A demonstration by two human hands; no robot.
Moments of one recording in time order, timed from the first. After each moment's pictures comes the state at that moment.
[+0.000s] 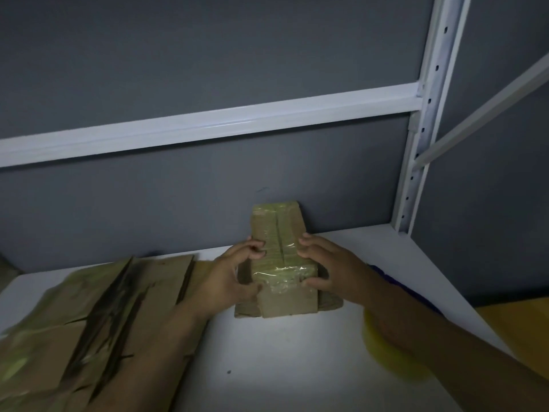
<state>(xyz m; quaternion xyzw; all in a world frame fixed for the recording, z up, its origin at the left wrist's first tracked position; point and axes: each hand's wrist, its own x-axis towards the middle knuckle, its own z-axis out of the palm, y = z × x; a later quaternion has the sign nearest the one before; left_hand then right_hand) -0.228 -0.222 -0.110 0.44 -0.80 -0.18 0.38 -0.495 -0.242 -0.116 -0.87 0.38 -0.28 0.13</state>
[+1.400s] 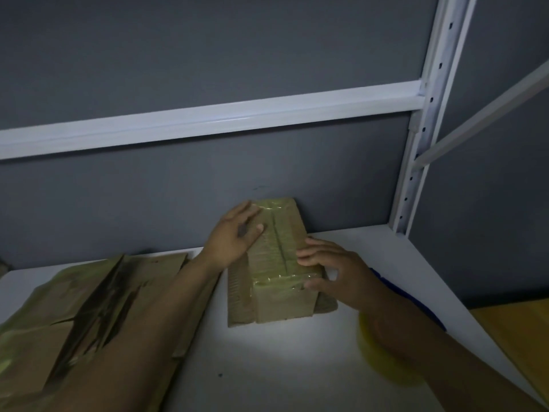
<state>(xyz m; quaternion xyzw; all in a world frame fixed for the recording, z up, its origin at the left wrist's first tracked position) -0.247 -0.283 -0.076 0.55 -0.75 -0.16 0.34 -0.503 -0.236 -0.117 -0.82 0.34 -0.39 0.25</state>
